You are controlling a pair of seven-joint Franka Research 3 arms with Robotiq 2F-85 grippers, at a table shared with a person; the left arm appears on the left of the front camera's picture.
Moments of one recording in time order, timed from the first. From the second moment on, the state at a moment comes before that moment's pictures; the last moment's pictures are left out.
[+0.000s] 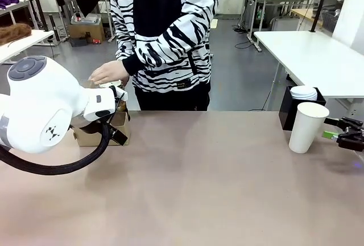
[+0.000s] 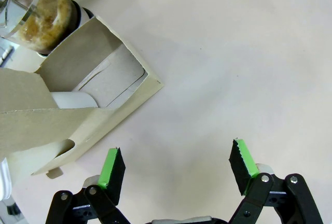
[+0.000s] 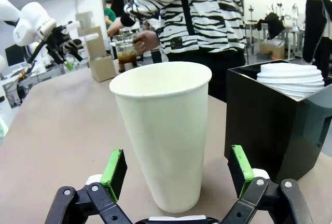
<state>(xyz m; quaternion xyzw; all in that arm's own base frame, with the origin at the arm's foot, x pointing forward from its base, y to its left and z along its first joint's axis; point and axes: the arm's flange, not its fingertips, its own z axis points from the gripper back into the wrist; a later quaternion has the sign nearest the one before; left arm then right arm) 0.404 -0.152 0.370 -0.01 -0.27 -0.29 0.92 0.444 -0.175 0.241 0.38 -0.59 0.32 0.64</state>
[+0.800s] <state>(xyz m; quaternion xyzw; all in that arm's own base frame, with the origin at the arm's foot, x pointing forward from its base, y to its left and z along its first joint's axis) 0.404 -0.152 0.370 -0.01 -0.27 -0.29 0.92 0.456 -0.128 0.228 0.38 -0.57 0.35 0.64</state>
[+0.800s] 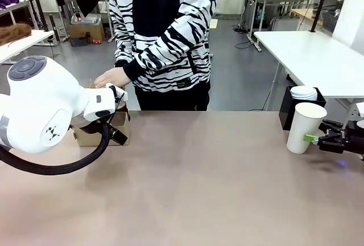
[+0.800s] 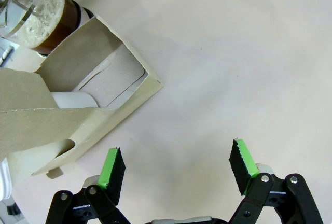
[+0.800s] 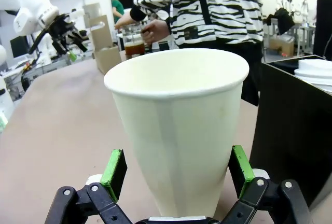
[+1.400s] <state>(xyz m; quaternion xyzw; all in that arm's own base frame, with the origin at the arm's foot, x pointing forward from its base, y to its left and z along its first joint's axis) 0.404 -0.152 0.370 -0.01 -0.27 -0.29 0.92 0.471 -0.106 0.221 0.39 -0.58 0.33 0.63</state>
